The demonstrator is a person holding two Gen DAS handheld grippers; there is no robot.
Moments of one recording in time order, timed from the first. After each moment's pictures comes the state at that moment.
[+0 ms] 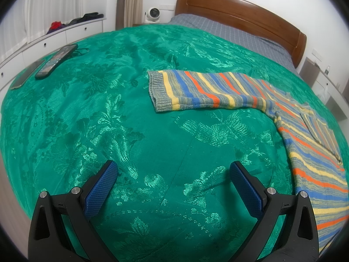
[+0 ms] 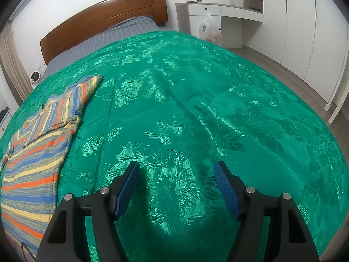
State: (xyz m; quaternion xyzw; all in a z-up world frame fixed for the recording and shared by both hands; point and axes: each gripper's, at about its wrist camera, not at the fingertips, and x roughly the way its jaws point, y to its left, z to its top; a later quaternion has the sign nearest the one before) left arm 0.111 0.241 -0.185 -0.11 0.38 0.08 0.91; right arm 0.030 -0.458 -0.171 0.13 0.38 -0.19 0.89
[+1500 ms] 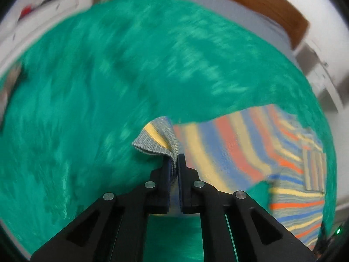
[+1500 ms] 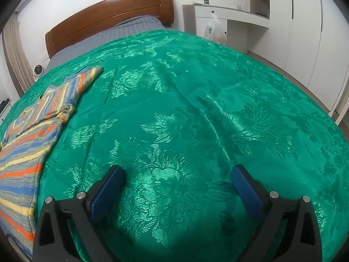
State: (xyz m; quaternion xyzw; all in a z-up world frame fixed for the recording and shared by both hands) left arm 0.278 0.261 -0.129 -0.12 0.49 0.00 0.86; right arm 0.040 -0.458 -0.195 0.10 0.38 -0.18 0.90
